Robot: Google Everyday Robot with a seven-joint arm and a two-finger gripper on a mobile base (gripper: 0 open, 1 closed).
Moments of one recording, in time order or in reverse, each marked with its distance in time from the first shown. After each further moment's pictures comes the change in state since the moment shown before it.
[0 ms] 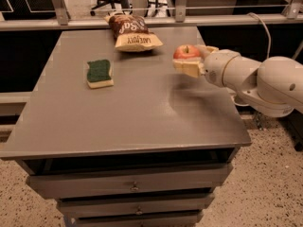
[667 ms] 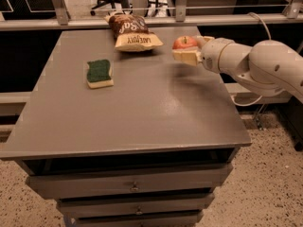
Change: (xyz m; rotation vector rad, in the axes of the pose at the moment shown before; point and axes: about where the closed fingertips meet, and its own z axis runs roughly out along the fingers) arm -0.003 -0.034 0.043 -0.017 0.016 -0.030
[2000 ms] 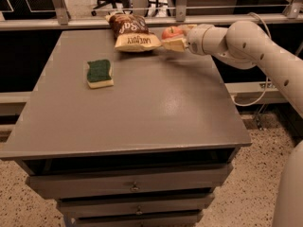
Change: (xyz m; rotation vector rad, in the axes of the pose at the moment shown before) arm -0.006 -0.032 0.094 -0.076 0.020 -0.079
